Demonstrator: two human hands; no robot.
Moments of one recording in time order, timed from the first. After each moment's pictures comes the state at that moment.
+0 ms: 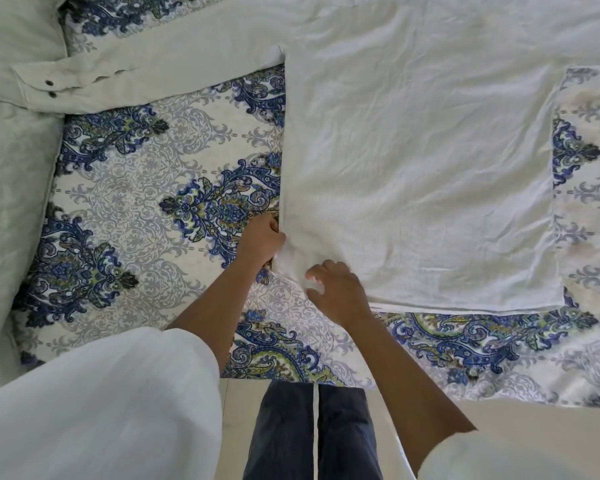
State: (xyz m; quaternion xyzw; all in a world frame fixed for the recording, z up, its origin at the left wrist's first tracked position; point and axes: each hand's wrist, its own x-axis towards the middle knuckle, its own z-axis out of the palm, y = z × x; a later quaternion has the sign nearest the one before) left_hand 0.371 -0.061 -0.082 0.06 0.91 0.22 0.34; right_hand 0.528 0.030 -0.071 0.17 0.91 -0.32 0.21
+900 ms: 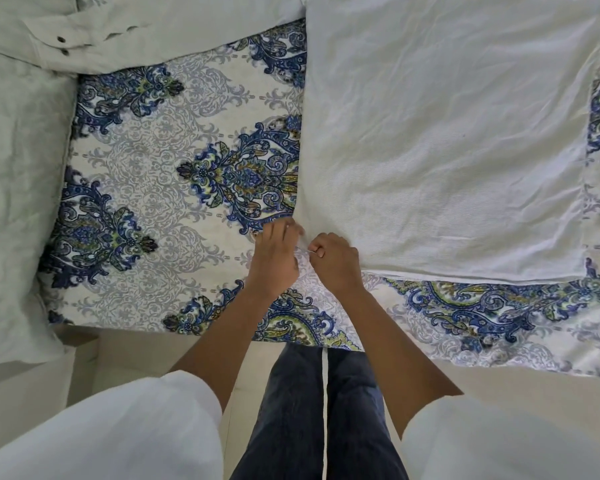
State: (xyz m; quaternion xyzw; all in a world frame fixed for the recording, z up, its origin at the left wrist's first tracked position) left_hand 0.451 -0.125 -0.083 0.35 0.92 0.14 0.12; right_hand 0.513 -0.008 -0.070 0.28 0.86 -0.38 0.19
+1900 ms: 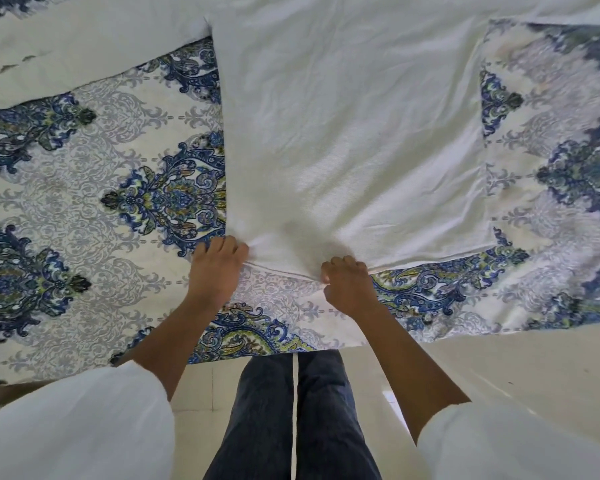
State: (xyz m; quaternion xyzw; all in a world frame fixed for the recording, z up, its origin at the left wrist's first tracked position) left_hand 0.441 -0.112 -0.072 0.48 0.86 -0.13 0.11; right_hand 0.599 0.069 -0.069 0.19 0.92 -0.17 0.31
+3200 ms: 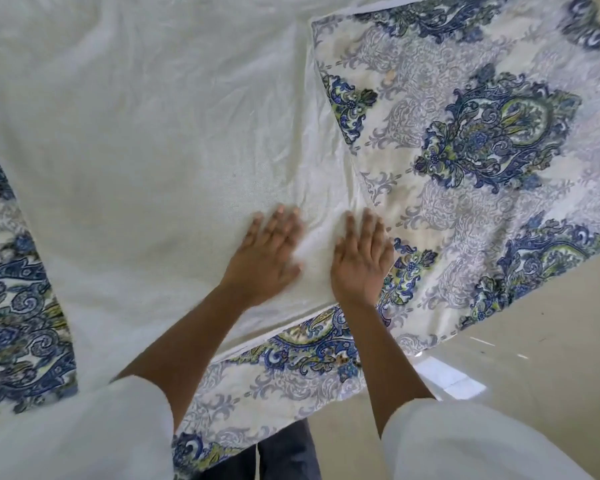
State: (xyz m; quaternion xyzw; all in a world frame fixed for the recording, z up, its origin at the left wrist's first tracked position) left_hand 0.503 0.149 -0.135 0.70 0.70 0.02 0.14; right_hand 0.661 0.230 -0.124 0.59 0.80 -0.14 0.04
